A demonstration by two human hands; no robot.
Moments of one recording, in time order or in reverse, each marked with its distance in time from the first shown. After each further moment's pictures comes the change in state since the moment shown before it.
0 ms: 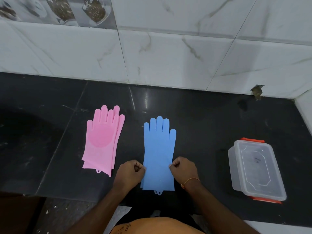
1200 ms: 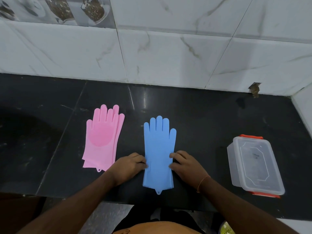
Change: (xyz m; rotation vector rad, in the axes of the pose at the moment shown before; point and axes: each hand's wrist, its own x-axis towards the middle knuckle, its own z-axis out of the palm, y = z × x) left_hand 0.036 -0.022 -0.035 0.643 -0.078 1.087; right_hand 0.026 0.045 -0.013 -0.605 0.205 -1.164
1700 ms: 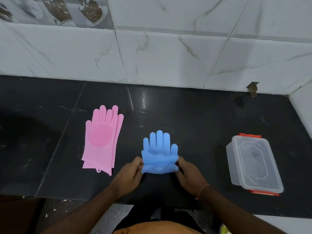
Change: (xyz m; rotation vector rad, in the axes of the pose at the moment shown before) left_hand -0.007 0.050 -0.001 -0.643 0.059 -0.594; right_hand -0.015 -0.033 -0.019 0.697 -0.053 0.569
